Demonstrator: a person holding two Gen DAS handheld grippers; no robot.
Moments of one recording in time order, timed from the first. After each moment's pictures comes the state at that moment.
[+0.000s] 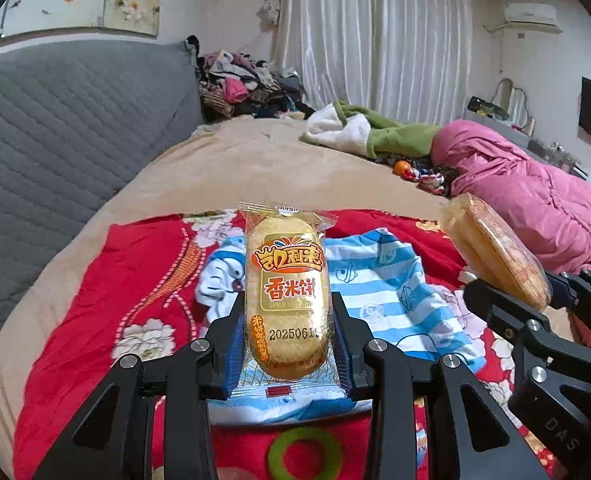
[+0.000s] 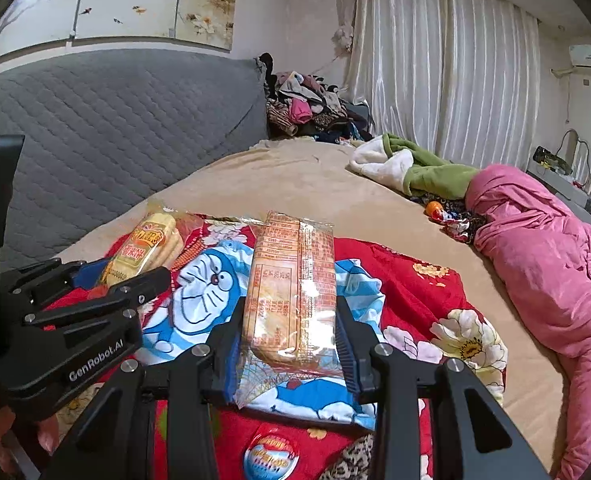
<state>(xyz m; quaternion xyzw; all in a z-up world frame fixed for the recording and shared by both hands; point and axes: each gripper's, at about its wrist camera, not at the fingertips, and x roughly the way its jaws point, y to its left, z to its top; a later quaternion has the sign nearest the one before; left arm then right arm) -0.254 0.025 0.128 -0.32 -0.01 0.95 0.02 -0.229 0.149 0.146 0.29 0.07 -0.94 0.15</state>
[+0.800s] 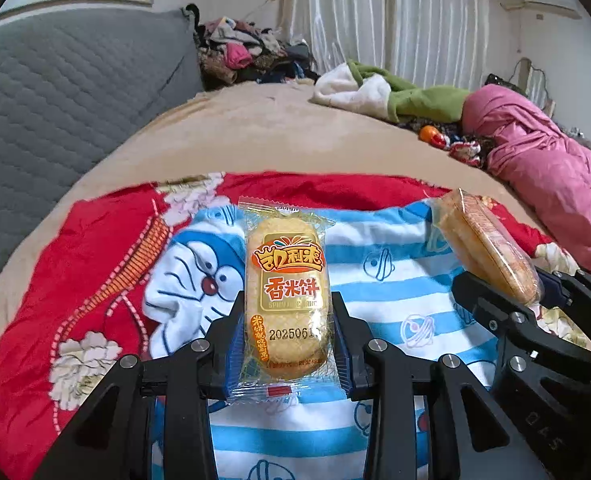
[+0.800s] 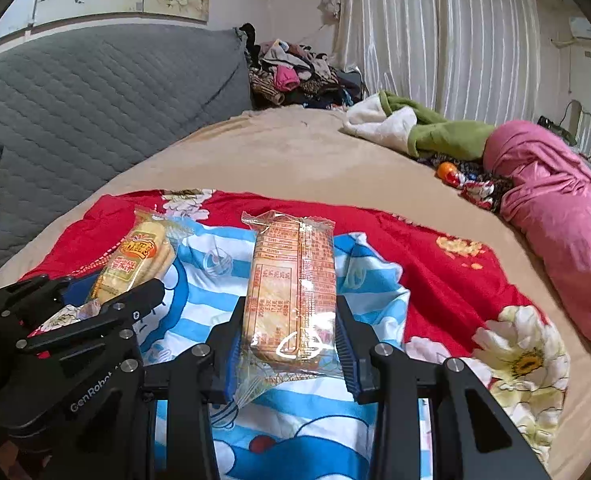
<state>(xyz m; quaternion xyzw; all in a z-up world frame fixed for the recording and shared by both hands) -0.371 0.037 0.032 -0.36 -0.01 0.93 0.01 -0.350 0.151 0.052 0.33 0.05 -0.93 0.15</state>
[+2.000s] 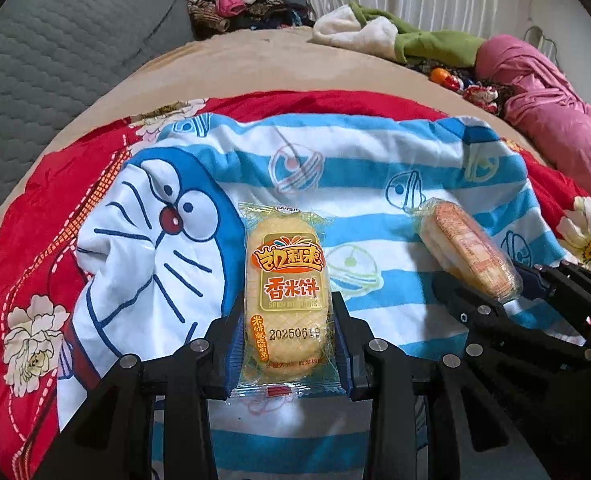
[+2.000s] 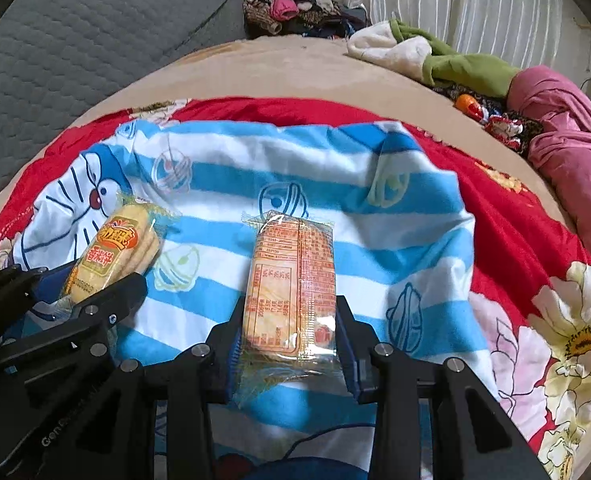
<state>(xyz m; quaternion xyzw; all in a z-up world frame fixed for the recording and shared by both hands) -0.400 0.041 -0.038 -0.45 0.00 0.89 0.00 -0.391 0.139 -0.032 0.44 0.08 -0.88 0.13</state>
